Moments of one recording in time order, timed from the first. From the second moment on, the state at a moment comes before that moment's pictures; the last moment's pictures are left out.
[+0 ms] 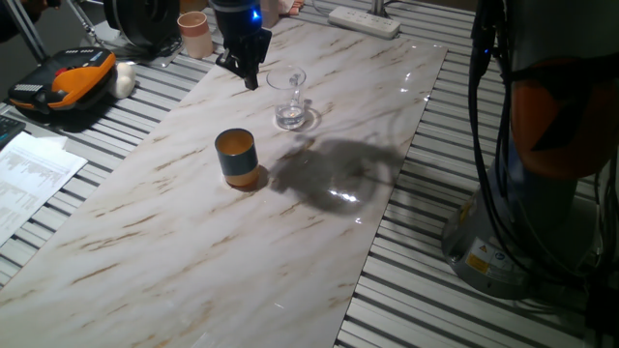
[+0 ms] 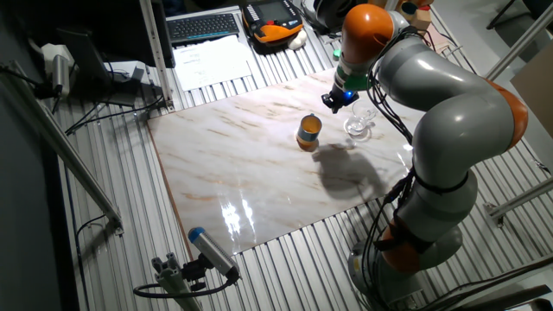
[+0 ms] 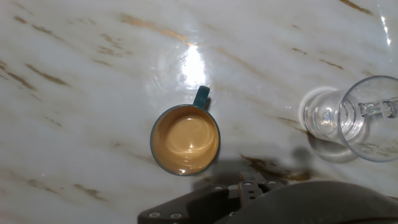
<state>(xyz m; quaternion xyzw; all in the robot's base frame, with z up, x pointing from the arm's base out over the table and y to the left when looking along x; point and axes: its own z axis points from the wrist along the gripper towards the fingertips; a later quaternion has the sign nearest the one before) 0.516 0.002 0.237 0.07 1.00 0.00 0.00</state>
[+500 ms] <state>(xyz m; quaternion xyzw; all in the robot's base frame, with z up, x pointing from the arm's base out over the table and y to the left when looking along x) 0.515 0.002 0.236 0.07 1.00 0.00 0.01</state>
